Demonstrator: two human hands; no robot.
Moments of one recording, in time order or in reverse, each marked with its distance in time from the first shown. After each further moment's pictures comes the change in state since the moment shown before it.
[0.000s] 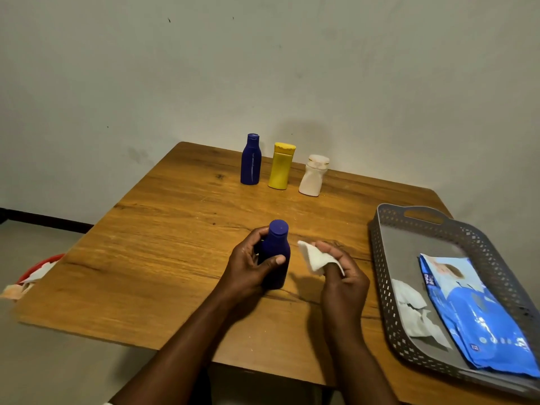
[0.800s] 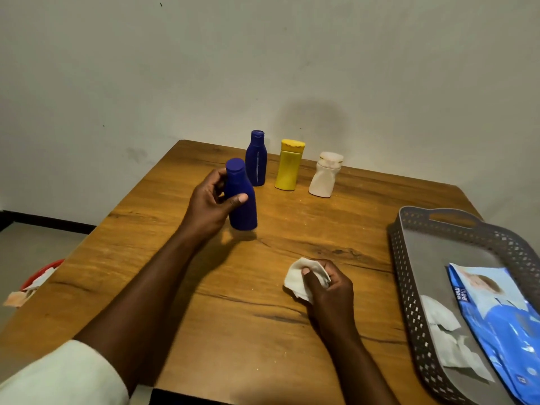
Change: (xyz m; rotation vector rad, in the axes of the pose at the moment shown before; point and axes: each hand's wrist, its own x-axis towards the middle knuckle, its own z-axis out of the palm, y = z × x) left_hand 0.099 0.036 -0.085 0.274 0.160 0.133; right_hand 0.042 0.076 0.014 -0.211 -0.172 0.139
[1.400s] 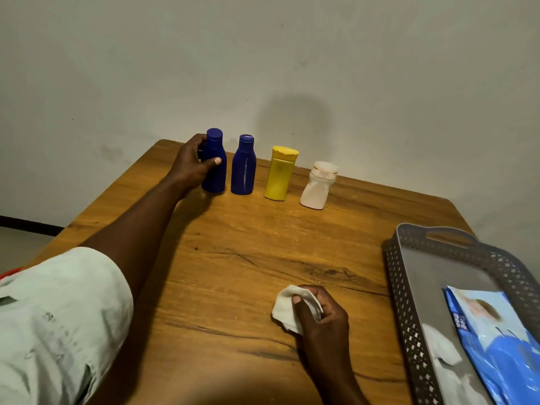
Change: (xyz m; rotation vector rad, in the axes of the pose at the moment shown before) left_hand 0.144 -0.048 -0.020 0.226 0.045 -0.023; right_hand 0.010 0.012 -0.004 -0.114 -0.029 -0.061
